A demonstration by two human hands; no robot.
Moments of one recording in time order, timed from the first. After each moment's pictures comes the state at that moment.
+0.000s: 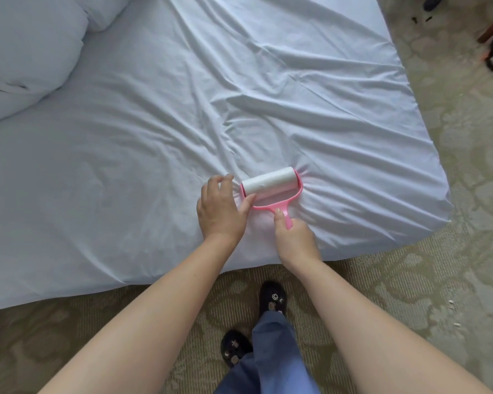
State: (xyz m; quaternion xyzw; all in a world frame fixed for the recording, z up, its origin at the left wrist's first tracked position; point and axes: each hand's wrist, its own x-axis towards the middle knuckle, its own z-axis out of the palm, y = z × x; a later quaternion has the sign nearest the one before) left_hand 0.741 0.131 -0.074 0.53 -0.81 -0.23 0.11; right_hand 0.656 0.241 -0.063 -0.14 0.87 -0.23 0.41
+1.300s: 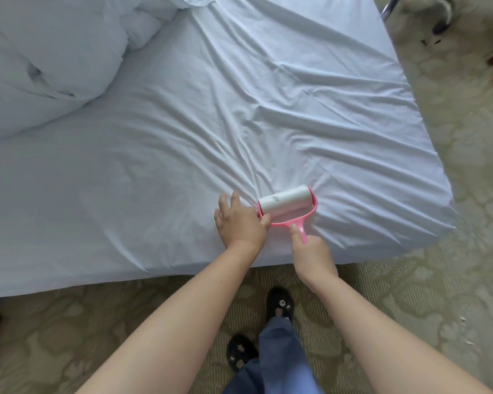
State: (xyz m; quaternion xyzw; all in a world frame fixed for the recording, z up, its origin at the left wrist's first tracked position) left_hand 0.746 0.161 -0.043 0.56 -0.79 -0.24 -0.09; right_hand 0.669 0.272 -0.059 -0.14 0.88 -0.21 0.41
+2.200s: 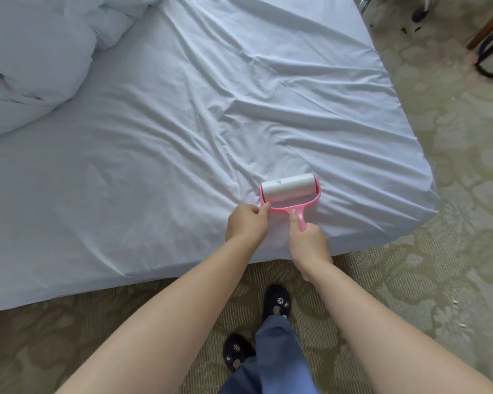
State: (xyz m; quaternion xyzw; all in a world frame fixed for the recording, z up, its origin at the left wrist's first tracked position) left_hand 0.716 0.182 -0.043 0.59 -0.65 -0.48 -0.04; right_hand 0.647 0.281 -0.064 -0.11 0.88 -0.27 0.38
